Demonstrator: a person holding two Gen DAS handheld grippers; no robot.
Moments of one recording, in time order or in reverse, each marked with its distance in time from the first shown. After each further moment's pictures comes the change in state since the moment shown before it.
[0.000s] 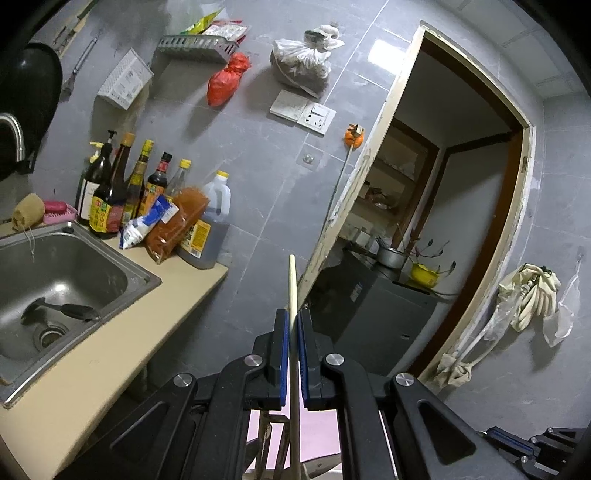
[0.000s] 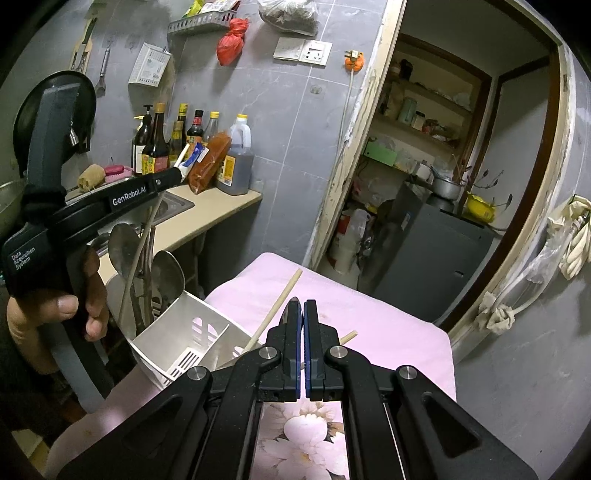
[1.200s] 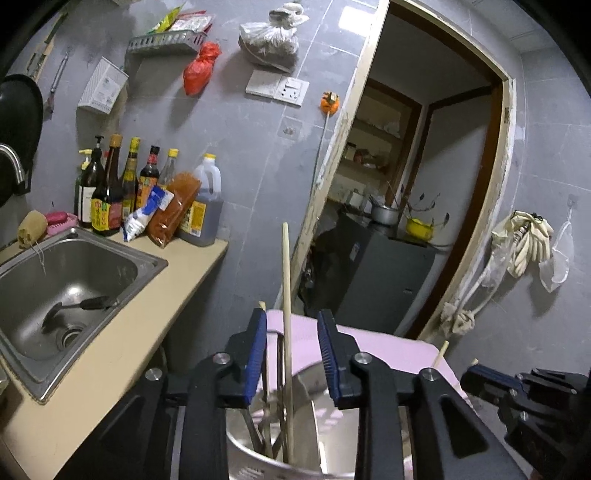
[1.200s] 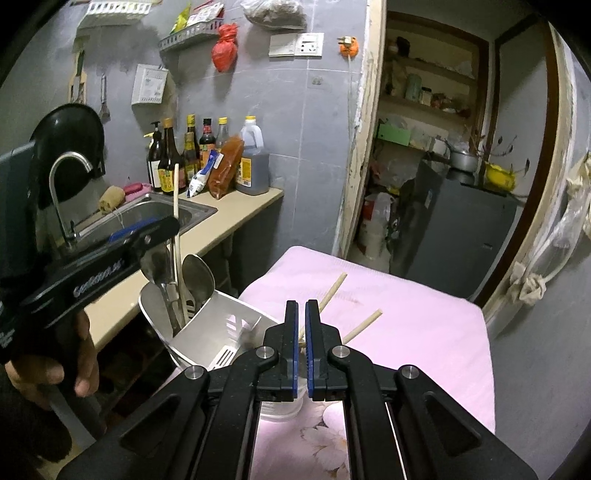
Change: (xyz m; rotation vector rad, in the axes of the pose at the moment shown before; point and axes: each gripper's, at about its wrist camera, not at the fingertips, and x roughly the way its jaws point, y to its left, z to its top) left arm -0.040 -0.010 -0.013 0.130 0.150 -0.010; right arm -0.002 -0.006 -0.008 0.142 0.033 0.132
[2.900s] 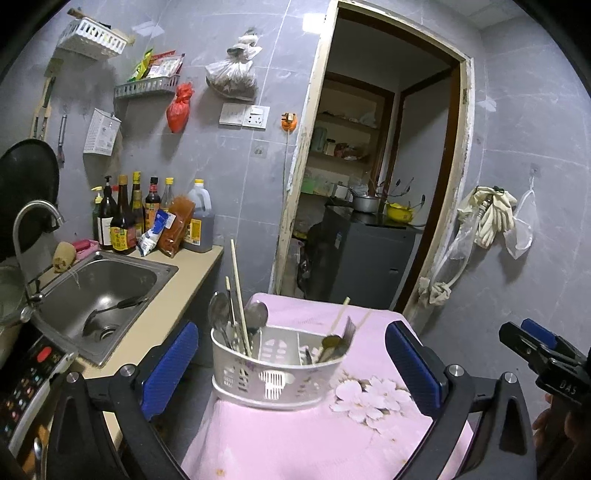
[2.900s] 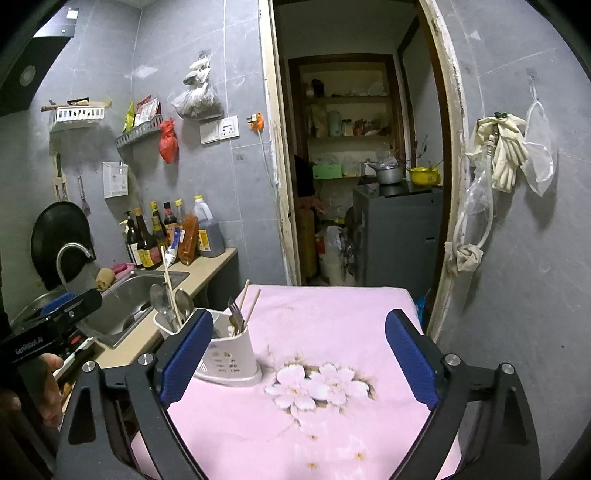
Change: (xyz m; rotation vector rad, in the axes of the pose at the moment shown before) left arm -0.166 -0.087 -0.010 0.115 0.017 0.034; right arm -0.187 -0.084 -0.073 0.259 -0.221 -0.109
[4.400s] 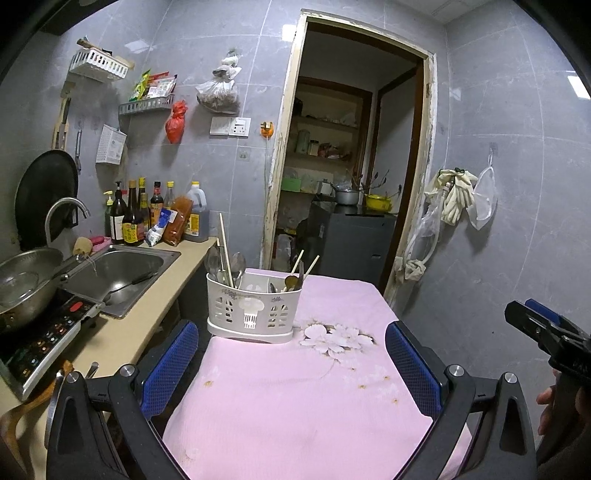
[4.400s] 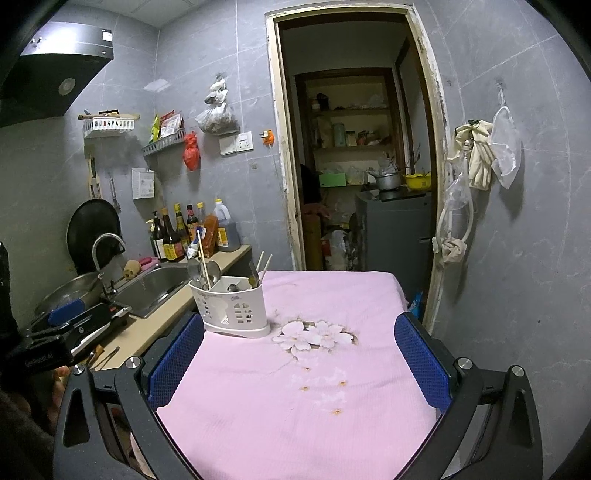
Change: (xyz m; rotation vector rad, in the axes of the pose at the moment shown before) left arm -0.137 -0.051 -0.070 0.056 -0.010 -0.007; right arm -0.153 -0.031 -0.062 -0.009 -0.038 0.047
